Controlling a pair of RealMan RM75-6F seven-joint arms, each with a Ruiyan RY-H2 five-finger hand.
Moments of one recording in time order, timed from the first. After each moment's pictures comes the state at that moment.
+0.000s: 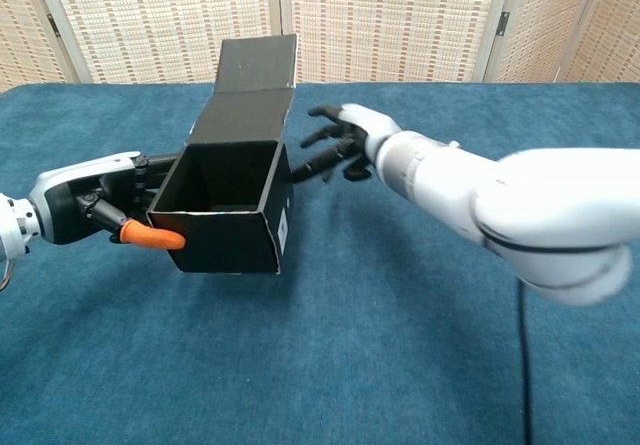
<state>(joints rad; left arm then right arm) -0.71 -1.57 0.10 -1.06 1.65 1.08 -1.37 0.98 -1.99 0.52 -1.10 -0.73 0.76 0.08</state>
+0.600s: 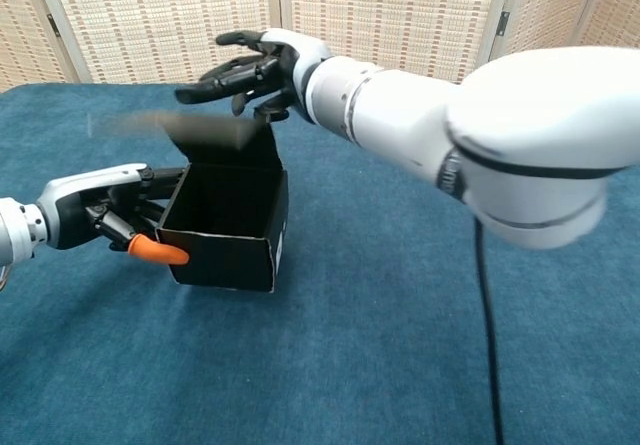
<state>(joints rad) -0.72 -1.57 0.08 -1.11 1.56 0.96 -1.20 1.00 -1.90 0.62 -1.38 -0.80 0.72 0.20</state>
